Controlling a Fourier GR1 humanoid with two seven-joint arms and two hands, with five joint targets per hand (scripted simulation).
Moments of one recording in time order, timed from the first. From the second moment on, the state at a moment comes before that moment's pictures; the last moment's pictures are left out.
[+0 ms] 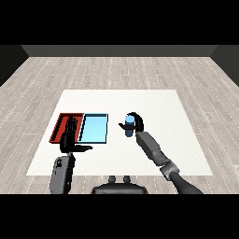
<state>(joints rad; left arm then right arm) -0.04 0.07 0.09 -1.62 0.11 -0.12 -0.36 -0.76 -0.02 0.28 -0.53 -0.54 -0.38 -0.51</state>
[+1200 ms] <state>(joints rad) -0.14 0.00 -0.17 -1.49 0.07 -0.04 -0.24 -0.52 -0.21 0.40 -1.27 -0.21 -0.50 -0.14</state>
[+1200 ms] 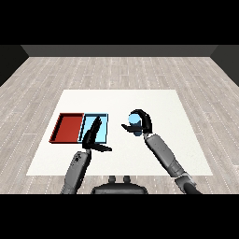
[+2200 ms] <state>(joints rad) -0.24 0.00 -0.38 -1.32 0.18 0.15 -0.25 -0.43 -0.08 0.33 -1.43 0.05 -0.38 -0.05</state>
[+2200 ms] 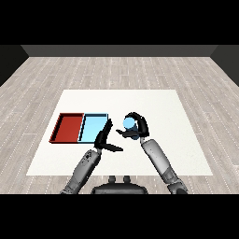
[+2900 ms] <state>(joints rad) -0.31 0.00 -0.41 -1.22 0.28 0.19 -0.27 -0.42 -0.01 0.34 -1.44 0.10 -0.34 -0.05</state>
